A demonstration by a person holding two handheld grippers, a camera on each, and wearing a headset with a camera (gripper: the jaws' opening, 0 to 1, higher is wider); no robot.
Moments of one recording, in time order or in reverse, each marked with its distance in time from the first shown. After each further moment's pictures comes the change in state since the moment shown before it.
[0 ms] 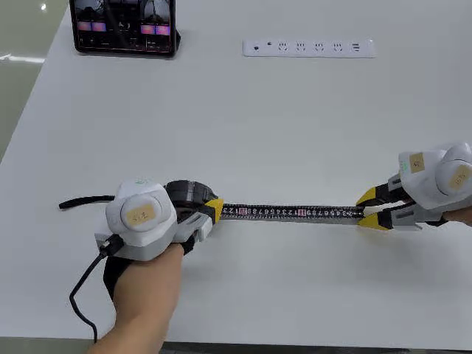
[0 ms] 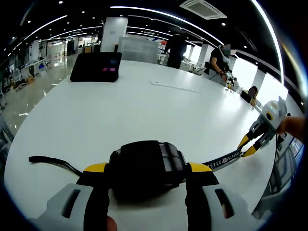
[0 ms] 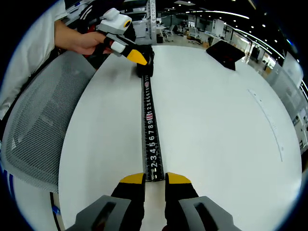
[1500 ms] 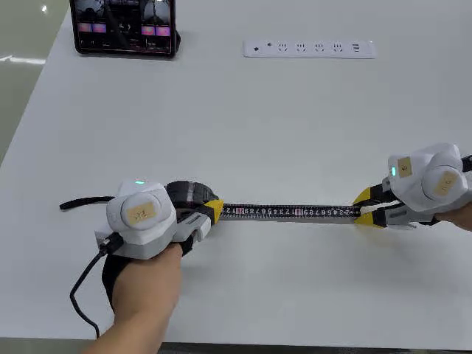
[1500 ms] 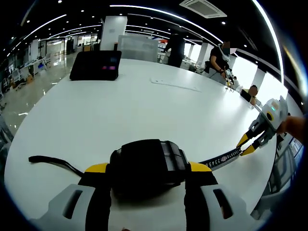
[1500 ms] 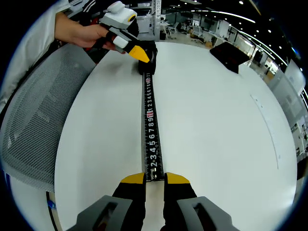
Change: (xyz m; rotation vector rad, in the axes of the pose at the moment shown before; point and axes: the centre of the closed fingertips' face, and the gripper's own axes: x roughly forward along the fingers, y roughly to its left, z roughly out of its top) left arm -0.001 0.001 -0.004 0.000 0.013 -0.007; right arm 0.005 -0.004 0.006 -0.051 0.035 -0.026
